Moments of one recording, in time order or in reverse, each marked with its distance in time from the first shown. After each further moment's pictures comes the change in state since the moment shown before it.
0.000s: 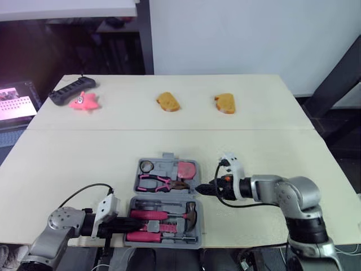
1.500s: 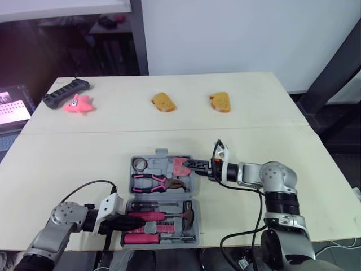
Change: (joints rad) left arm -0.048 0.024 -0.045 0.035 0.032 -0.049 -0.011; right arm -0.178 0.183 -0.200 0.403 0.135 -0.040 0.048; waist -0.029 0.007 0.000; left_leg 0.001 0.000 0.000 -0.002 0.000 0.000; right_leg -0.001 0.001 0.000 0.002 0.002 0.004
